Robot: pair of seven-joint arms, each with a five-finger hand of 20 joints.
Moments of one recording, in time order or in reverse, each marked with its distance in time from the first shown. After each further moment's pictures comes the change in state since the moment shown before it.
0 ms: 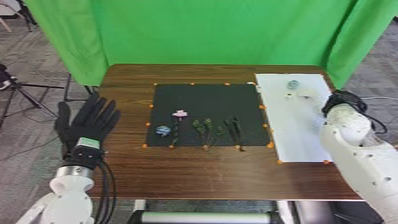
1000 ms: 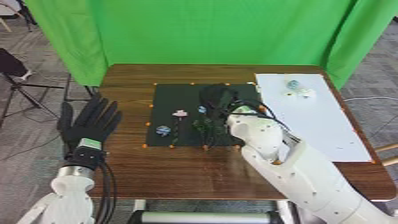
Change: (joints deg) left arm -0.5 -0.1 0.6 0.6 1.2 -0.2 -1.1; right arm 10.0 -11.7 -27.3 -9.8 -19.4 1.2 -34.3
